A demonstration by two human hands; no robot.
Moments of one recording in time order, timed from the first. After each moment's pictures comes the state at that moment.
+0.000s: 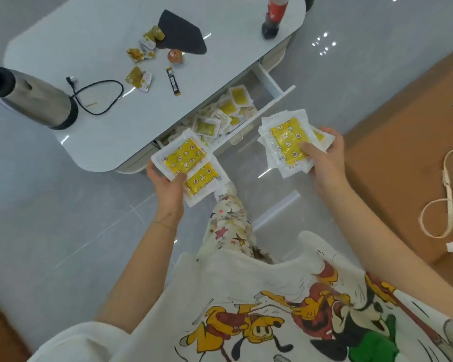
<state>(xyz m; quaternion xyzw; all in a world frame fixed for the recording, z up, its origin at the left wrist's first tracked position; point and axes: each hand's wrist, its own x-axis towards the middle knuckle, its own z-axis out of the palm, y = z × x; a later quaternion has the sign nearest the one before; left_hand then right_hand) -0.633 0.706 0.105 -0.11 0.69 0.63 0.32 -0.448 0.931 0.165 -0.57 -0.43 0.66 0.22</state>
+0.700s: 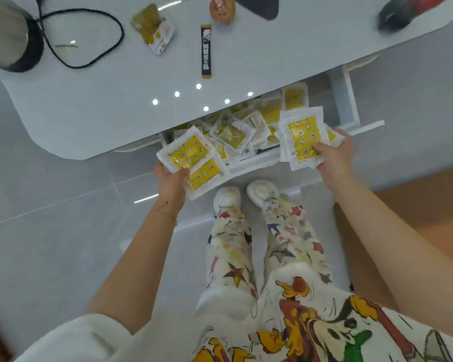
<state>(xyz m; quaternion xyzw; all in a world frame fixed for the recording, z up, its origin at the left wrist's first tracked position) -0.768 0.793 -0.143 -0.37 0.66 0.57 0.32 -0.656 1.093 -0.118 -0.62 -0.46 0.63 0.02</state>
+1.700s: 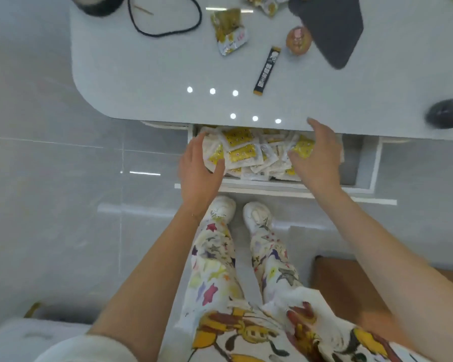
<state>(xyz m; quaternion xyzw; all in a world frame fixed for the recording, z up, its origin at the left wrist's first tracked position) -0.752 0.824 -0.112 -0.10 0.91 0.37 0.13 -0.758 1.058 -0.099 -0.20 -0.92 0.33 -0.11</state>
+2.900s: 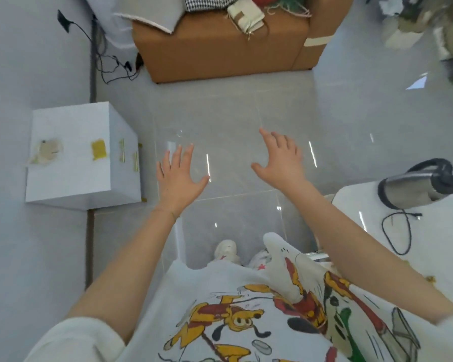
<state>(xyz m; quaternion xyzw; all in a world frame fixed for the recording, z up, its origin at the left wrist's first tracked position) -0.385 0.411 0.203 -0.61 0.76 0.21 -0.05 -0.620 0.455 0.232 0.57 -0.81 0.05 -0.15</state>
